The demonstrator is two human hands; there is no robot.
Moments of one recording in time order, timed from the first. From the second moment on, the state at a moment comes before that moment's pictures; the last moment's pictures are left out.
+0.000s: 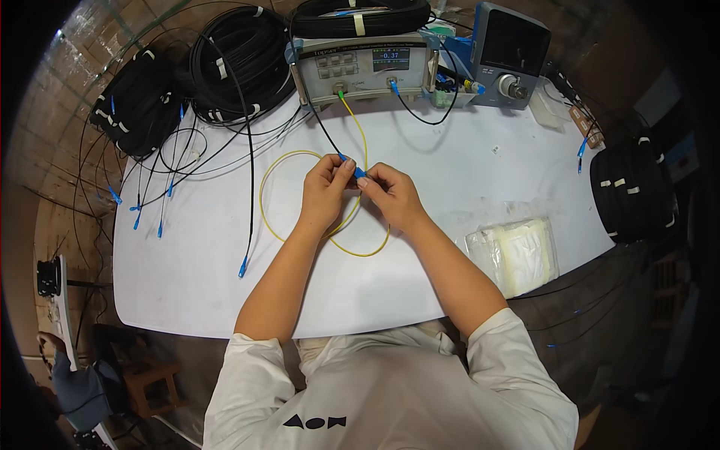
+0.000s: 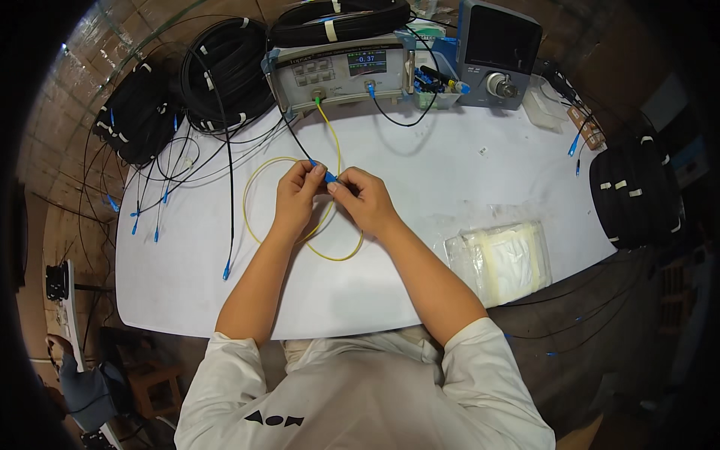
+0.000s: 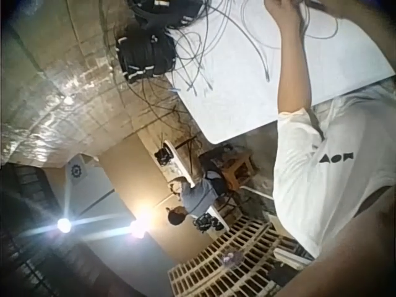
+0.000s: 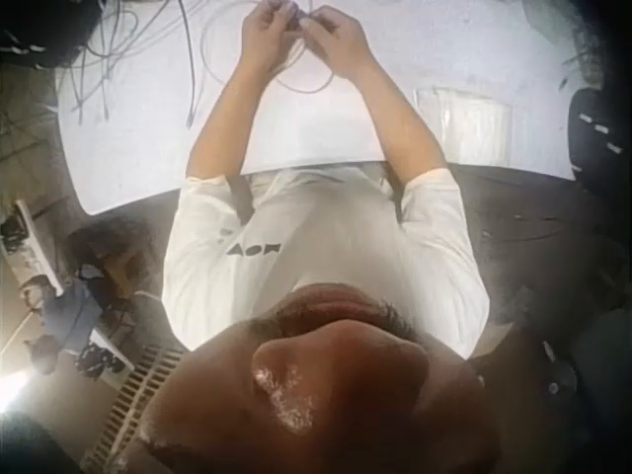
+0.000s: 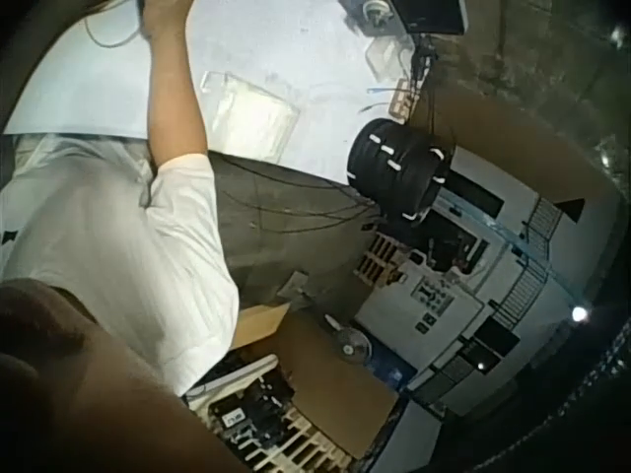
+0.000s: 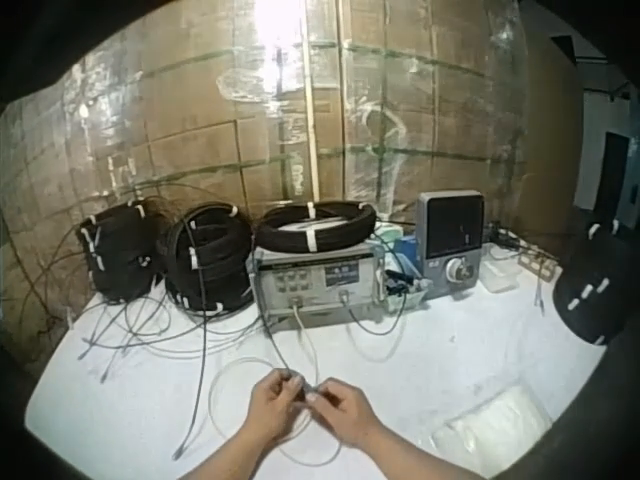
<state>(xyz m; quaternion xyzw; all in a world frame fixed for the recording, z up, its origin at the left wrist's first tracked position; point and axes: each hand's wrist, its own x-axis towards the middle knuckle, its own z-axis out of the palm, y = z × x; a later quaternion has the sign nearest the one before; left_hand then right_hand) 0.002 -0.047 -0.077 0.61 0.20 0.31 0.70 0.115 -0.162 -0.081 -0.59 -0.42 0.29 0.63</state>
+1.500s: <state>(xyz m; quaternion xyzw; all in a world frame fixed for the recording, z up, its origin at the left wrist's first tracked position) -0.003 -0.041 -0.072 0.51 0.20 0.32 0.77 0.115 -0.160 -0.089 -0.60 -0.40 0.28 0.64</state>
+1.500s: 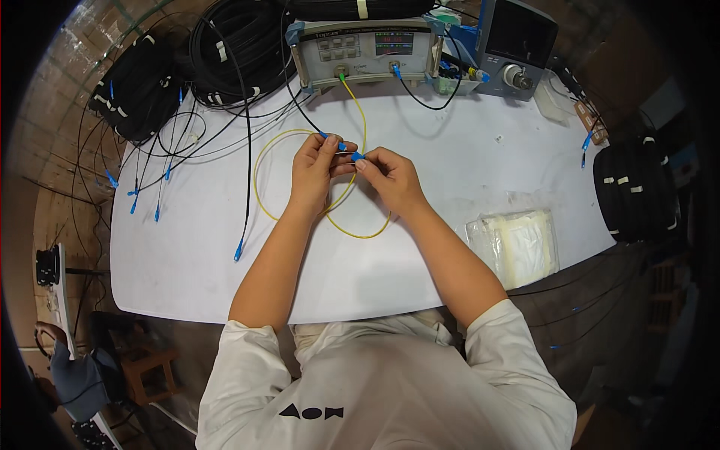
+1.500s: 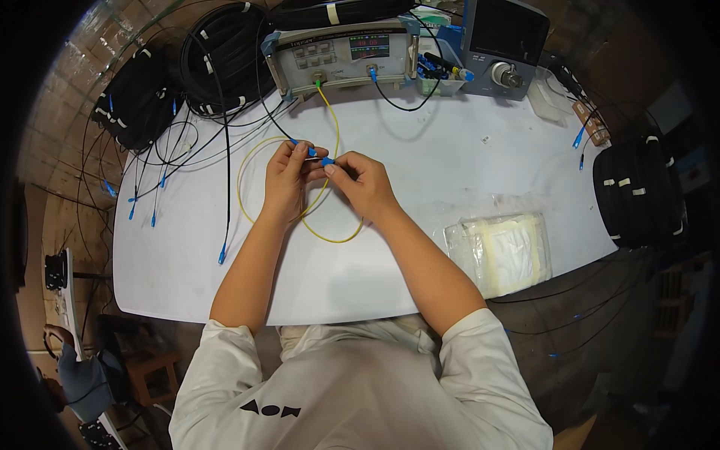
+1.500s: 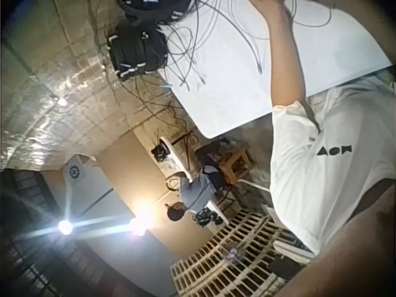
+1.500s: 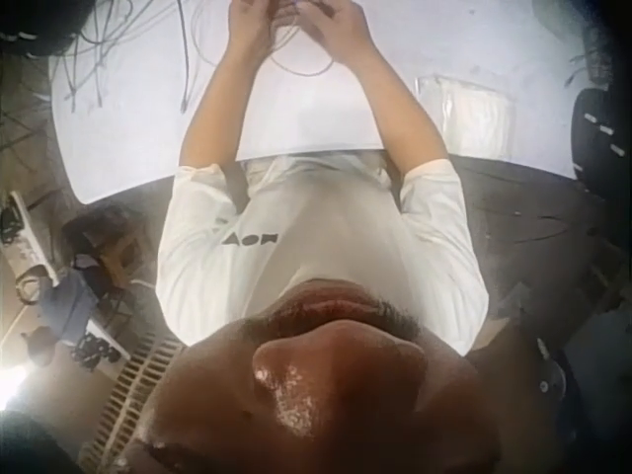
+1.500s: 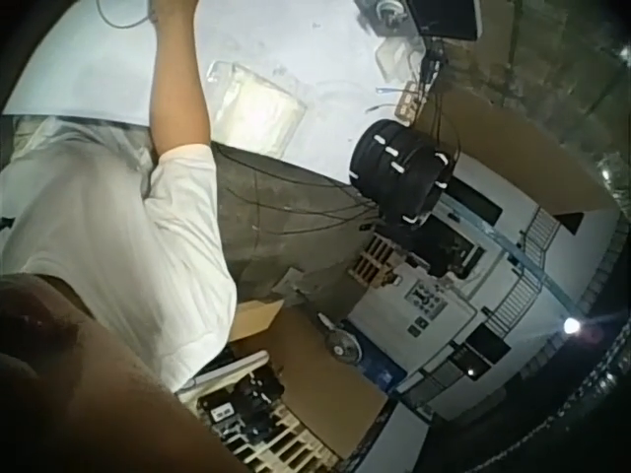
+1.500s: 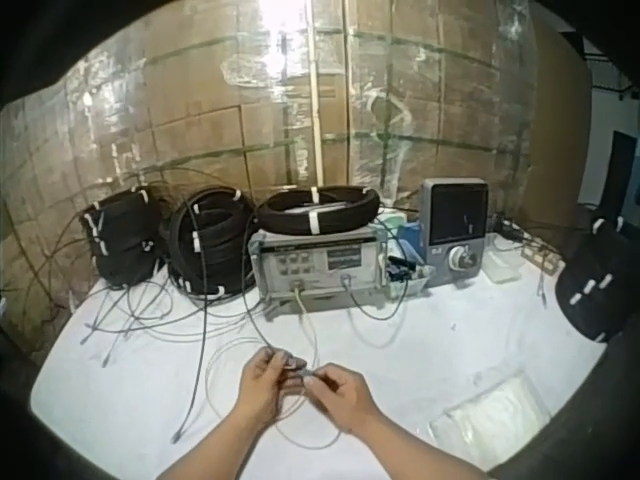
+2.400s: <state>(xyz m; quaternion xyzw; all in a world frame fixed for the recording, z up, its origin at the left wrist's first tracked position) 0.007 -0.055 -0.084 0.55 0.17 0.33 0.75 0.109 -0.160 -0.090 -0.60 -0.41 0.20 0.65</state>
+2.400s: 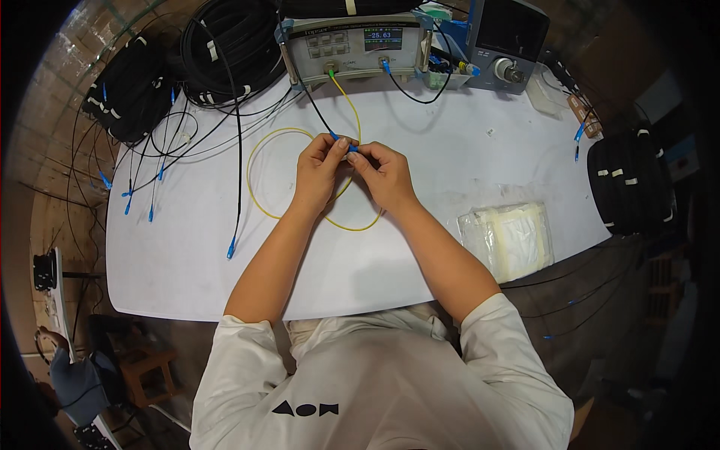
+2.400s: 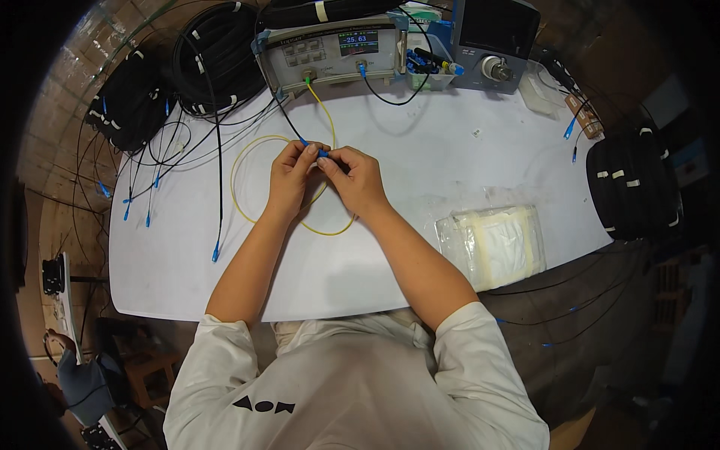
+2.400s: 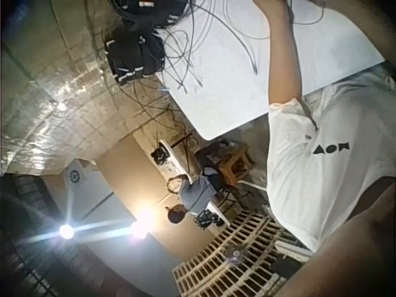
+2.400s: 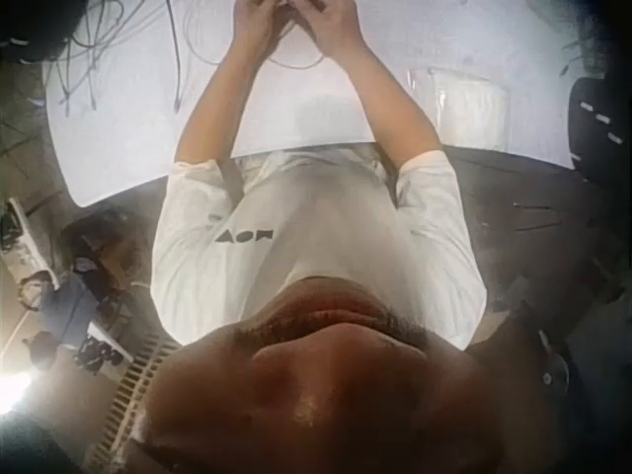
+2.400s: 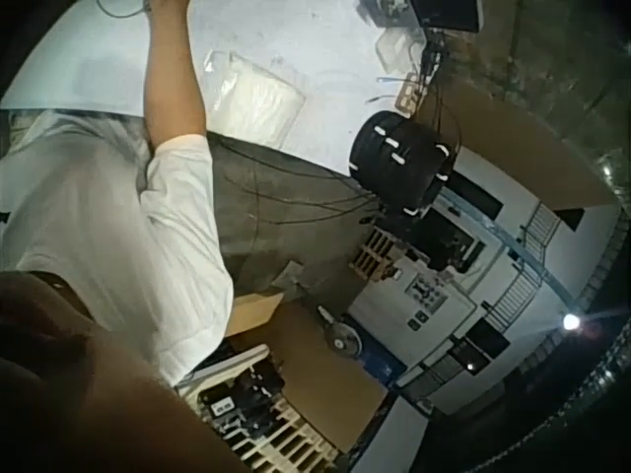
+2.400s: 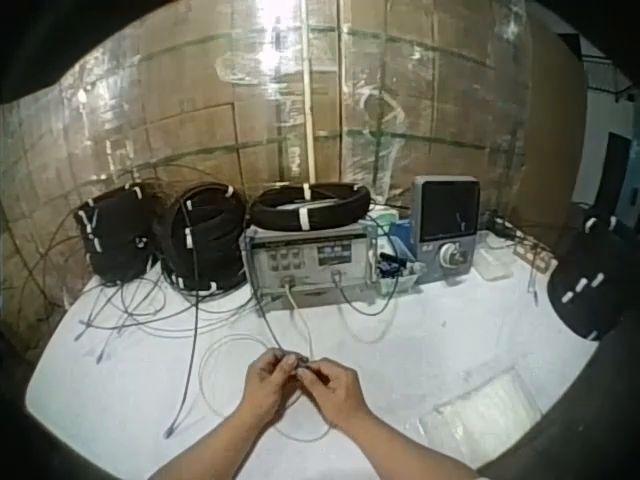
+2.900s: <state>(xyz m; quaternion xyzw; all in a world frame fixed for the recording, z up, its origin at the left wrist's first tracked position) 0.015 -0.054 -0.084 0.73 0.12 0.46 0.49 0.111 -0.154 -0.089 -0.62 -0.40 0.20 0.65</state>
